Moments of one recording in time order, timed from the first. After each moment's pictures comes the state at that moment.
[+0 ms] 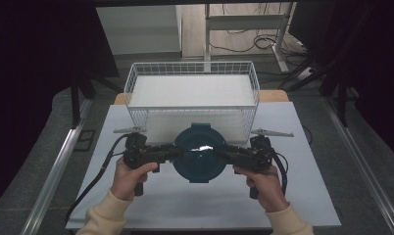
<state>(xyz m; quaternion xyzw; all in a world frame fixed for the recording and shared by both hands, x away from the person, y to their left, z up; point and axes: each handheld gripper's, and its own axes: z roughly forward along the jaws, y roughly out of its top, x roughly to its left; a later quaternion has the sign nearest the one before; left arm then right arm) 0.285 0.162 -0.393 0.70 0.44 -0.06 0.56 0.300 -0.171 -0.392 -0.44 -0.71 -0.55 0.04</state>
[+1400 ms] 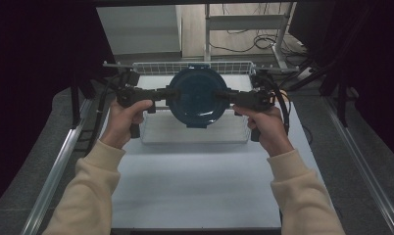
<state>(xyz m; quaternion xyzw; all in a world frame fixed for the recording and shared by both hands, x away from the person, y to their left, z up) 0.375 0.178 -0.290 0.69 0.43 -0.04 0.59 0.385 -0.155 -0.280 -0.42 -0.71 -0.56 0.00</state>
